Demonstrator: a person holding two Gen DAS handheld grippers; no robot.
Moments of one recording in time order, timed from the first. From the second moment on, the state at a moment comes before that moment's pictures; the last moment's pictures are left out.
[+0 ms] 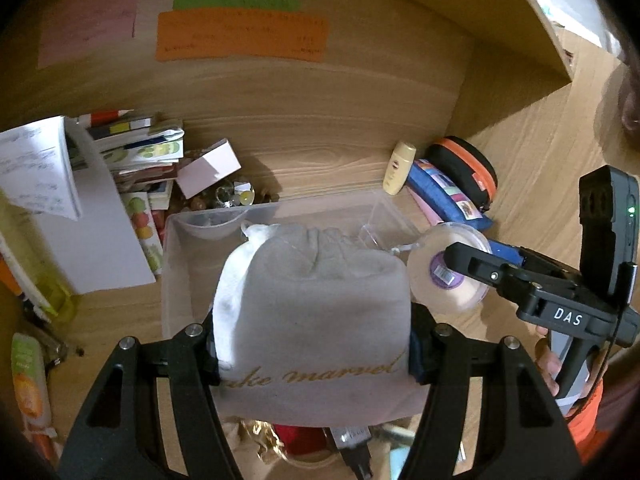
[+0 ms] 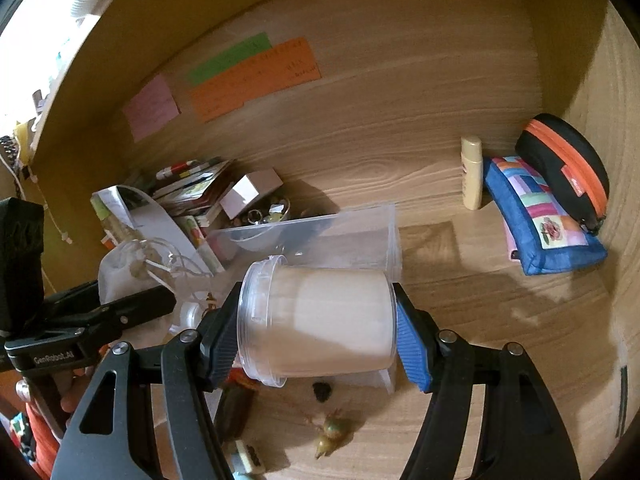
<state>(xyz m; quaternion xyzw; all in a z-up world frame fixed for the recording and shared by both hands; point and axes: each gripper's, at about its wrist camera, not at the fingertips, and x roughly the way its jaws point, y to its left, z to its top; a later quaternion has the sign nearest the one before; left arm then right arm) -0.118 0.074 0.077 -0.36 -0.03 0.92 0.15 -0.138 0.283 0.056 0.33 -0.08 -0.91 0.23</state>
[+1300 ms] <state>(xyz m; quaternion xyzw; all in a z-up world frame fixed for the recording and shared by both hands) -0.210 0.050 0.032 -0.43 -0.04 0.89 0.10 -0.221 0.215 0.023 0.39 0.03 -0.89 0.21</state>
